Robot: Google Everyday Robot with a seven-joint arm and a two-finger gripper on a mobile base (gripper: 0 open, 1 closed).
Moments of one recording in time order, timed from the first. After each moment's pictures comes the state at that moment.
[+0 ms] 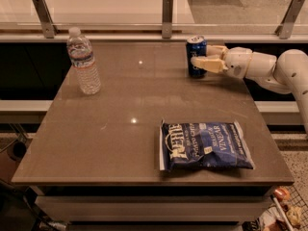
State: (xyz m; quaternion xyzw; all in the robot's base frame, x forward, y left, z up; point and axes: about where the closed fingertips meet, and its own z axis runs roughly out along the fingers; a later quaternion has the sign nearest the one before) arm 0.739 -0.167 0.873 -0.39 0.61 0.34 0.61
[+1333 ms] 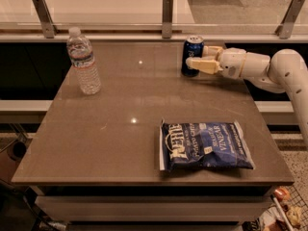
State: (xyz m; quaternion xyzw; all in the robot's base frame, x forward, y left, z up) arm 0.741 -0.153 0.873 -0.39 0.60 0.35 0.60
